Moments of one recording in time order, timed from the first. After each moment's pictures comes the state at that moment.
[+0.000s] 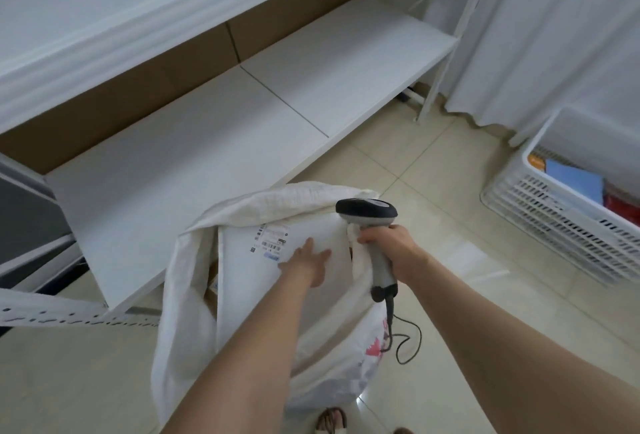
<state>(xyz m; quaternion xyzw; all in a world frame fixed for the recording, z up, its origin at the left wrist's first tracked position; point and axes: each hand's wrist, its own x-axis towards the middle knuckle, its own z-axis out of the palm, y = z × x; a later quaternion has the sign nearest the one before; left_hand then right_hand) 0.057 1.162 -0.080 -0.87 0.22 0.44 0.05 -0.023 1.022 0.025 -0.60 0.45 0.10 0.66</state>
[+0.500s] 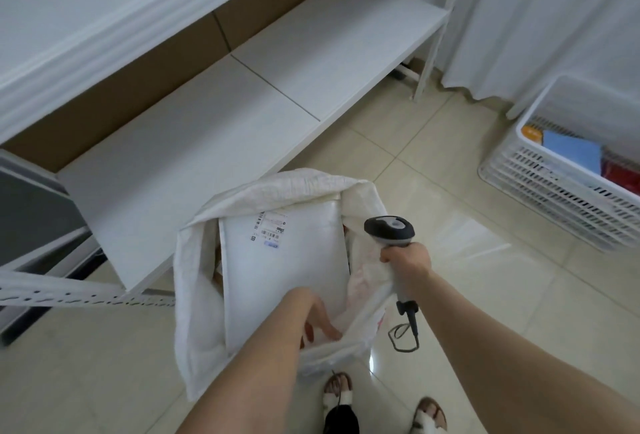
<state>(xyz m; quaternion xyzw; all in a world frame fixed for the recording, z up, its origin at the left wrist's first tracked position) -0.037 1.181 -0.048 -0.69 0.06 0.72 0.06 -0.098 1.010 0.001 -0.61 0.55 0.11 0.56</state>
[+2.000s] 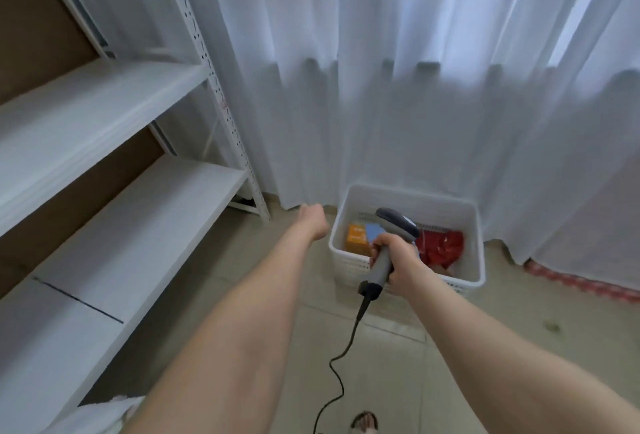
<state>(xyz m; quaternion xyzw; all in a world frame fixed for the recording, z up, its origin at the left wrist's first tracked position) -0.053 0.534 0.188 -0.90 0.38 0.23 -0.05 -0.220 0.492 0.166 -0.29 0.55 -0.19 0.75</state>
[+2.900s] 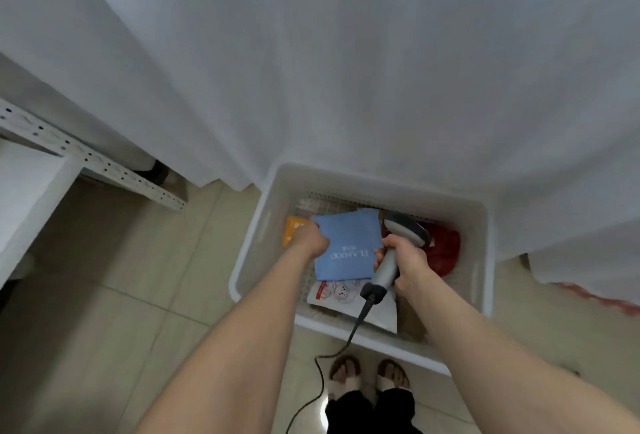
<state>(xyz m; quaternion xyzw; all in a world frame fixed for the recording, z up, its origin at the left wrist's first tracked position) -0.005 0.091 -0.180 -0.86 0.23 0.44 -0.07 -0.164 0.028 -0.160 -0.15 0.67 -0.13 0.72</state>
